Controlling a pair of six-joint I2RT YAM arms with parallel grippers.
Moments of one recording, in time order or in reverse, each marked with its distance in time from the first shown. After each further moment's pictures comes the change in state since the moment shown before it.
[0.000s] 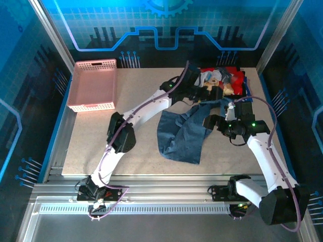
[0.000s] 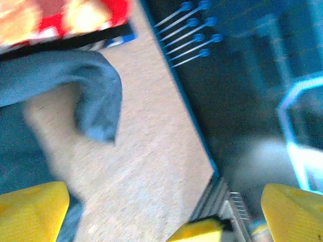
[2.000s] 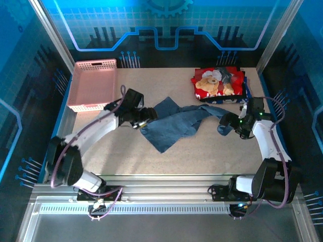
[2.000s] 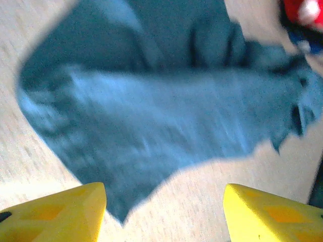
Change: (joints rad) left arm 0.231 -0.752 -1.011 -0.138 -0.204 -0.173; right arm -0.273 0.225 0.017 -0.006 0.100 -0.105
